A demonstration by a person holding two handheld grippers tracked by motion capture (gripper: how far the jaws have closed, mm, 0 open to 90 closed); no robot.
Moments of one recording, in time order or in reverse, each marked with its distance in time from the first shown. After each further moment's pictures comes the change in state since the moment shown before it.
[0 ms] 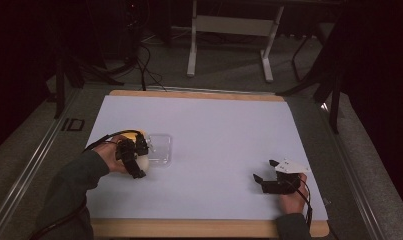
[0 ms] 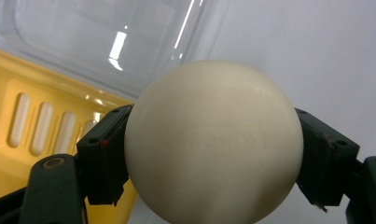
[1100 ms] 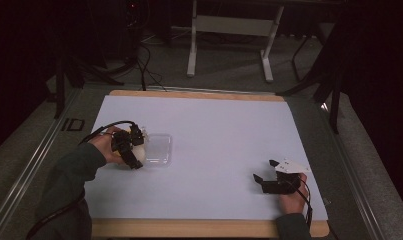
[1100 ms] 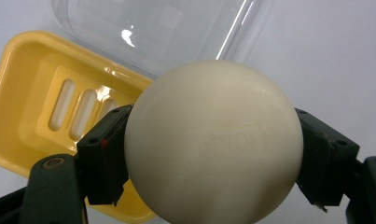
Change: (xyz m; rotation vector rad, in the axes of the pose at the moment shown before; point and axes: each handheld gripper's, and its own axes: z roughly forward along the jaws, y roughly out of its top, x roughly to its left) left arm 0.027 -0.005 -0.010 -0.016 0.003 -0.076; right arm 0.000 0.000 0.000 -0.001 0.001 0.001
